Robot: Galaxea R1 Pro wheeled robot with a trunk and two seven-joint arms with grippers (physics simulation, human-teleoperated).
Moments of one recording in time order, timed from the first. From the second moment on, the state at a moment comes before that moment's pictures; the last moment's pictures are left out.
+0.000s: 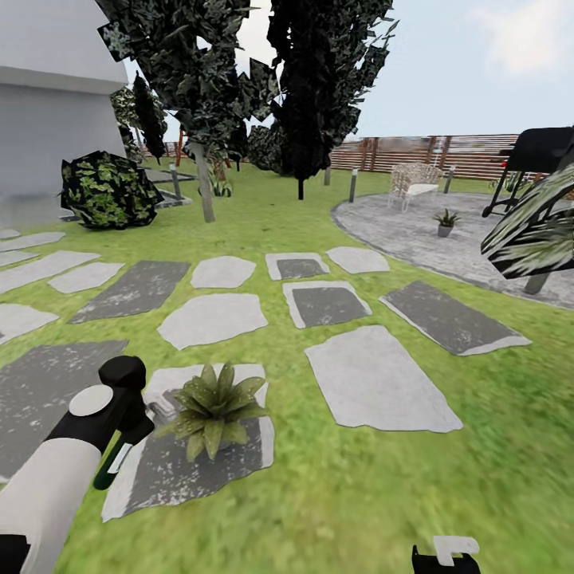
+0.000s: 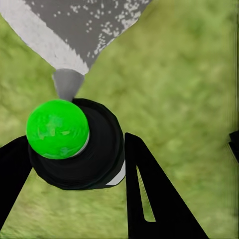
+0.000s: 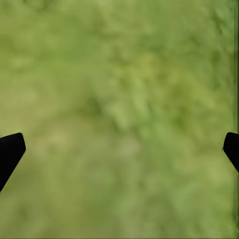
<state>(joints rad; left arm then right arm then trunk) -0.82 0.20 -0.06 -0.92 -1.53 0.92 -1.54 -0.44 -0.09 -0.14 -0.03 0.20 -0.39 -0.26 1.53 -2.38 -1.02</state>
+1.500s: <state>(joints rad) -0.76 0.20 0.09 -0.93 -1.42 0.91 -1.40 -0.44 -0.09 -0.14 -0.03 0.20 -0.39 -0.26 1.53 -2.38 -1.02</state>
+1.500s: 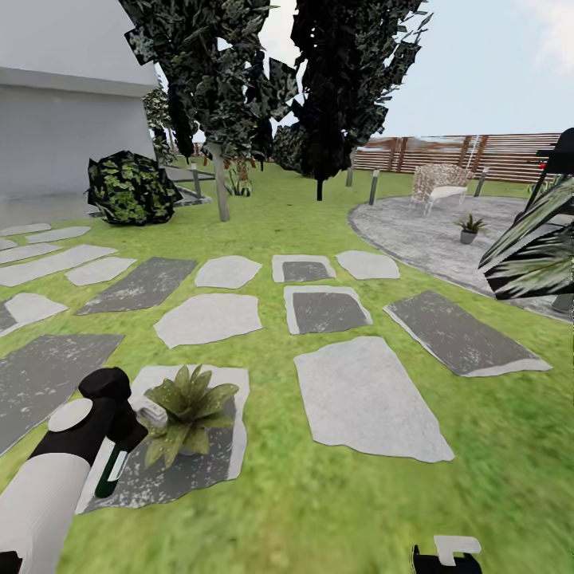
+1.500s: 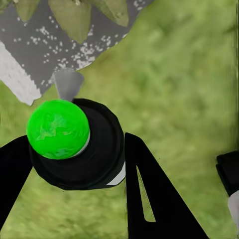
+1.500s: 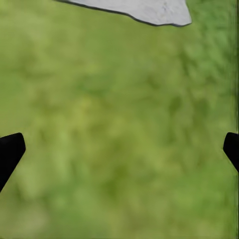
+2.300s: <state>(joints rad) -0.76 0.21 0.09 -0.93 -1.42 0.91 -1.40 -0.44 -0.09 -0.14 -0.03 0.20 -0.39 -0.26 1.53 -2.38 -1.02</state>
